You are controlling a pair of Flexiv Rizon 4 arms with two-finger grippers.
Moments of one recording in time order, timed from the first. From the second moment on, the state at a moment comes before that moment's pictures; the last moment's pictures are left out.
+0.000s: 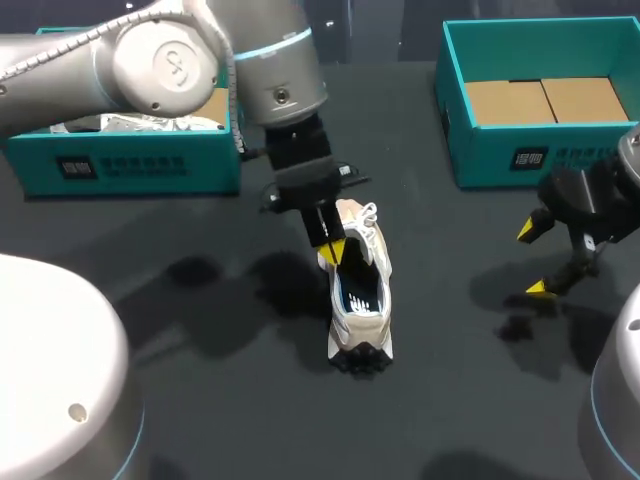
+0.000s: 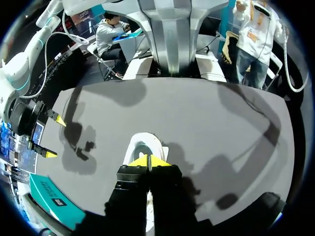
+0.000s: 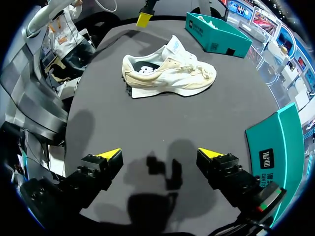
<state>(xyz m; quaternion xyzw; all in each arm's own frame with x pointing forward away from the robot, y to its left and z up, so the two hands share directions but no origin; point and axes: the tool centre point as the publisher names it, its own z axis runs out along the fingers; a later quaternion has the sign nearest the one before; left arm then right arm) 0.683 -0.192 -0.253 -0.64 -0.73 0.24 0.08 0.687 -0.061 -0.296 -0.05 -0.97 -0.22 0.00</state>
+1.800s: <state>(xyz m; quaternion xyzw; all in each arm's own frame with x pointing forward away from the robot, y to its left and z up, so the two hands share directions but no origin) 0.675 -0.219 -0.401 -0.69 -0.69 0.08 0.21 0.688 -0.061 -0.296 -0.05 -0.97 -0.22 0.00</state>
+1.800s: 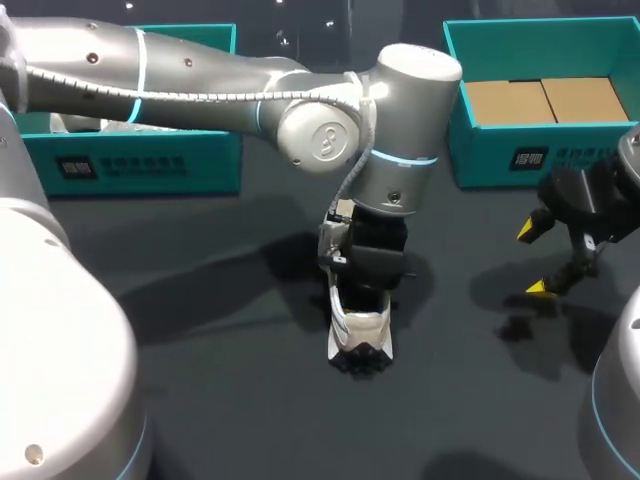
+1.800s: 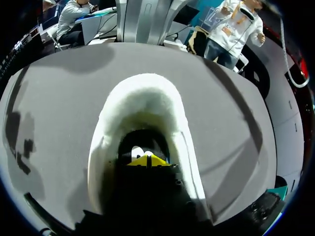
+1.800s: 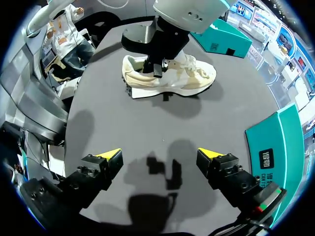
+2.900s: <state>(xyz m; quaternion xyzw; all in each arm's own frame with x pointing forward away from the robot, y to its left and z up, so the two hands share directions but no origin) 0.682 -0.244 -0.394 -0.70 -0.71 0.07 0.07 0.688 -0.061 -0.296 -0.05 -0.97 -0.22 0.00</state>
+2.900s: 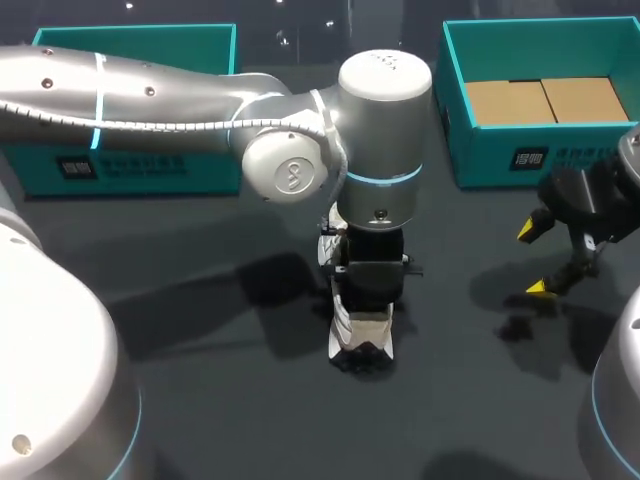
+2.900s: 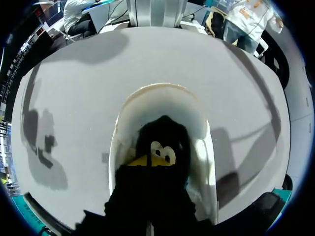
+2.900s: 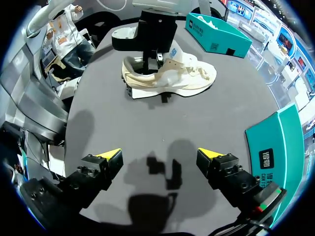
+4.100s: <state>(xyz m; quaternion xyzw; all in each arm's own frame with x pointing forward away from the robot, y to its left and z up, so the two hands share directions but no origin) 0.710 -0.234 -0.355 -0.69 -0.72 0.00 -0.01 0.688 -0.061 -0.296 -0.05 -0.97 -0.22 0.00</state>
